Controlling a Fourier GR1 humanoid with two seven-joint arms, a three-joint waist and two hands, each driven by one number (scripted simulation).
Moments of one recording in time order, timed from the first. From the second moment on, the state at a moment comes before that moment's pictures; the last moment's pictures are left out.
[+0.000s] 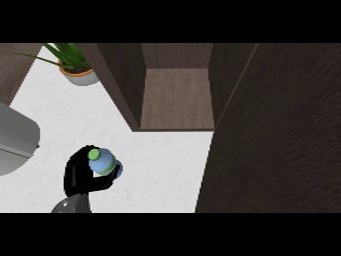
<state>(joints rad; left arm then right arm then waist) -0.25 0.03 0.26 -0.58 0.21 -0.17 -0.89 0.08 -0.30 0.72 -2.46 0.14 -0.43 0.33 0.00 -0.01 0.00</state>
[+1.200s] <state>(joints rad) 0.03 0.00 -0.23 -1.41 0.35 0.14 -0.47 0.11 -0.33 0.79 -2.46 0.15 -0.47 0.28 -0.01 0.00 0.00</state>
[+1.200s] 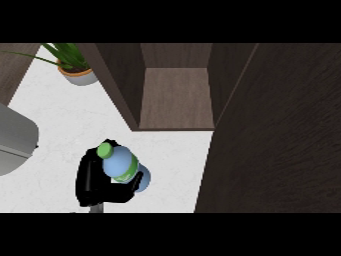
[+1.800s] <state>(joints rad) -0.16 0.00 -0.37 -1.50 0.33 0.42 -0.30 0.12 -0.33 0.79 -2.46 0.16 -0.48 0.28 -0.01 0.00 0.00</state>
